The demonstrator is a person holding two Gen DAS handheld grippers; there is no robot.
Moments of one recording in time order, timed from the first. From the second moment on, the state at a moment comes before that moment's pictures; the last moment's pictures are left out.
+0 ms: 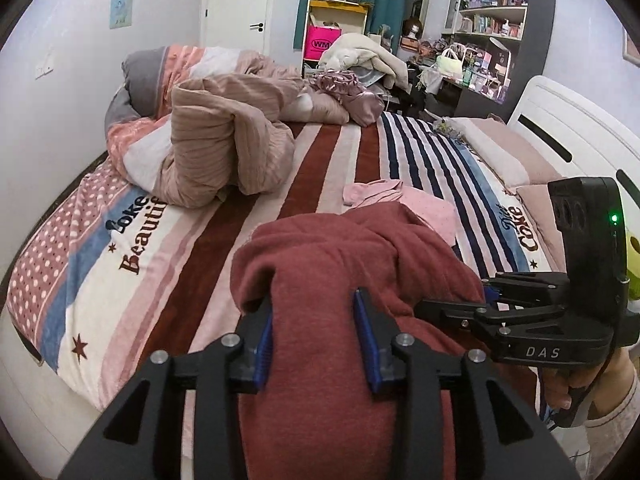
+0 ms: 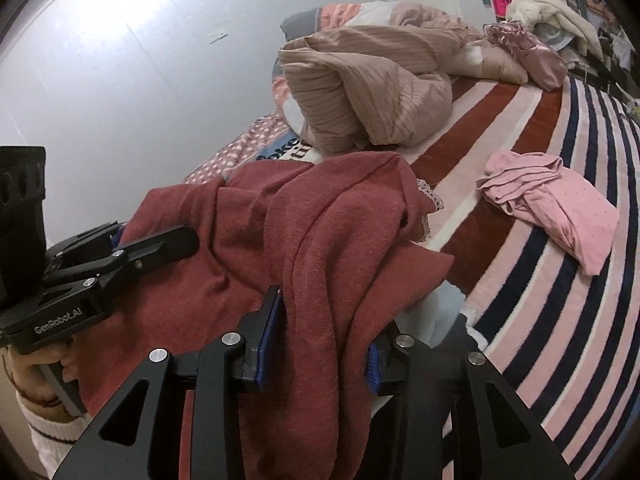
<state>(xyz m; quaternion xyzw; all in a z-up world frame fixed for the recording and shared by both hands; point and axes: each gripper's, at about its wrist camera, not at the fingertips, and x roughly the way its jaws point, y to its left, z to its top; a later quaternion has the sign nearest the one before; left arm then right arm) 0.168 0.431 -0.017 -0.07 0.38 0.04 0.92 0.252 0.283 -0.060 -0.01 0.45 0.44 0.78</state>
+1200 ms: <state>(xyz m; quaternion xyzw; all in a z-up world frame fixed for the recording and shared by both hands) 0.090 0.306 0.048 0.01 0.23 0.07 0.97 0.202 0.134 -0.033 0.01 0.36 0.44 0.82</state>
